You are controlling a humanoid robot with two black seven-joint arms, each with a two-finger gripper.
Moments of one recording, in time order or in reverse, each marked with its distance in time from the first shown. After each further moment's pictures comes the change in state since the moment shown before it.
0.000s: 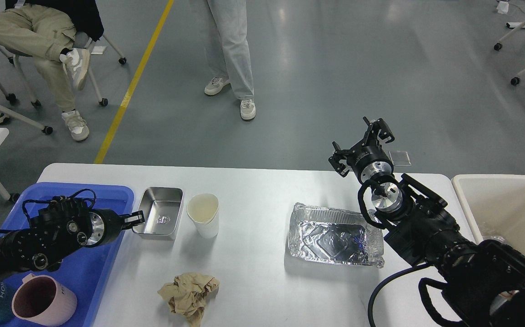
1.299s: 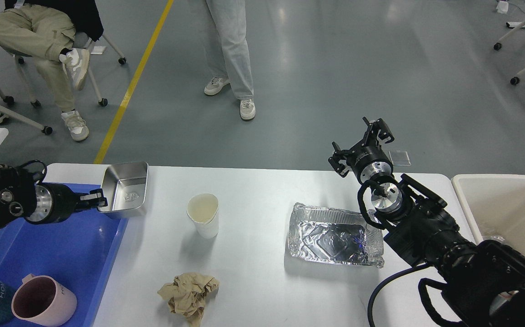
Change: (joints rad) left arm -0.115 0.328 -0.018 -0.218 -0.013 -0.190 -0.056; right arm -0.001 0.003 0.000 0.000 -0.001 0.000 0.000
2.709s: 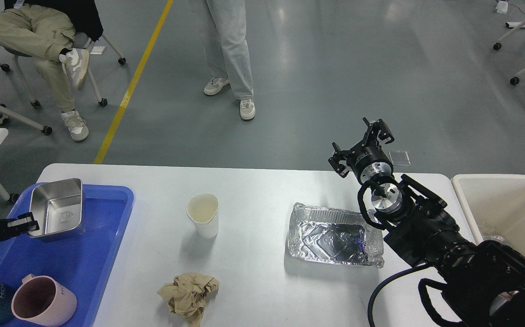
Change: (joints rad) left arm 0.200 0.186 -0.046 -0.023 -0.009 0.090 -0.035; right arm -0.003 -0.001 0.000 0.000 0.000 0.000 0.000
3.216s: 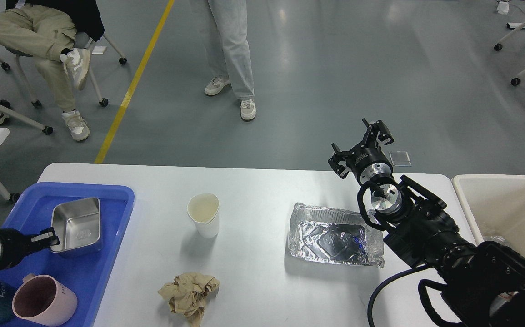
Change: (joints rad) left arm 0.048 -0.125 -0.003 0.113 -0.008 0.016 -0.034; right arm -0.002 0.002 -0.001 0.001 0.000 0.002 0.000
